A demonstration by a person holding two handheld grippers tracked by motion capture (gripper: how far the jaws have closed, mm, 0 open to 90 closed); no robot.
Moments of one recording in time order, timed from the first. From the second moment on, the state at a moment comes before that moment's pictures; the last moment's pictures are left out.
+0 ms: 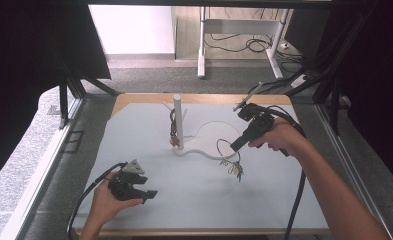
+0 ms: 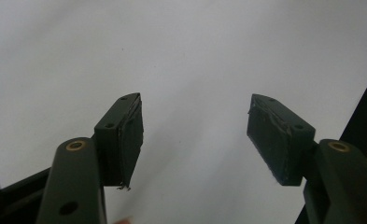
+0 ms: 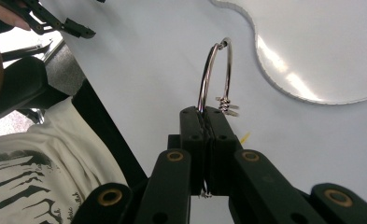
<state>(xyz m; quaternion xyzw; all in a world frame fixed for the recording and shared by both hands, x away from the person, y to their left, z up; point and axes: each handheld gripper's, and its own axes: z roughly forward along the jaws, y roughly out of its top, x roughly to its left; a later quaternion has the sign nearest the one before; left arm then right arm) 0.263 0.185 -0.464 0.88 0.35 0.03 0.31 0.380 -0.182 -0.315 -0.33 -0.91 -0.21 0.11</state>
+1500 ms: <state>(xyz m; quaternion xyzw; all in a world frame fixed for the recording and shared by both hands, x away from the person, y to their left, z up) 0.258 0.191 -0.457 0.88 0.35 0.03 0.33 0.447 -0.156 -0.295 -0.36 -0.90 -0.21 0.09</state>
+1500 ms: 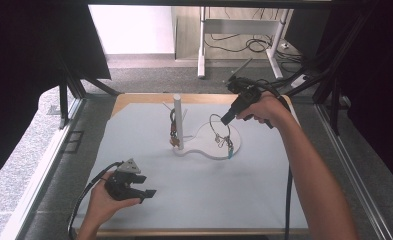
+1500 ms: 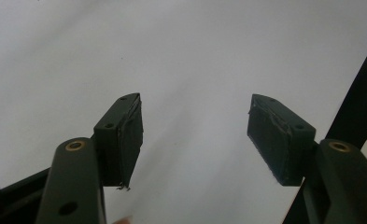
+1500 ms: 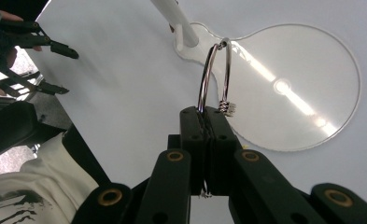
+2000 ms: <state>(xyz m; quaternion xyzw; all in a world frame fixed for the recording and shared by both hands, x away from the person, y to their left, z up) 0.257 0.192 -0.456 0.88 0.35 0.03 0.33 0.470 -0.137 -0.290 -0.37 -0.90 -0.22 0.09</state>
